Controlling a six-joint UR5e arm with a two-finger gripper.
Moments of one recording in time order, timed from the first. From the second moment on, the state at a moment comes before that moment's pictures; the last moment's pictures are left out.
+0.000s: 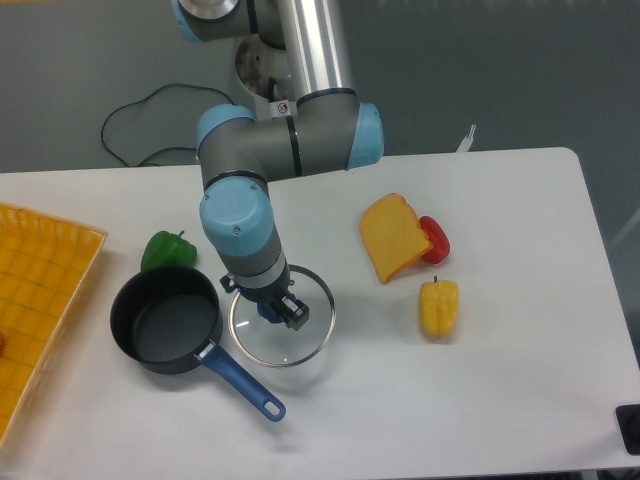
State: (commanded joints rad) arm 2.27 -1.98 -1.58 -1.16 1.64 0.95
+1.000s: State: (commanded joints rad) arm 2.33 -2.07 -1.58 -1.12 1.64 1.05
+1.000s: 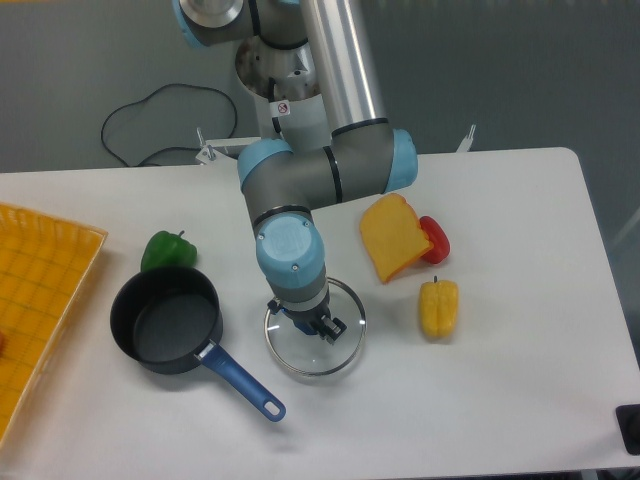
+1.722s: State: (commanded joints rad) arm 2.33 -2.09 -1.58 -1.12 1.64 1.04
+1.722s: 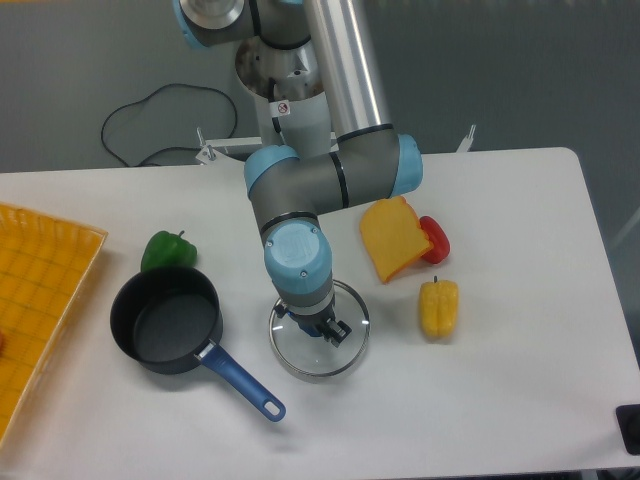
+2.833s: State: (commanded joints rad) arm 2.33 -2.09 -1.59 -1.10 1.64 1.04
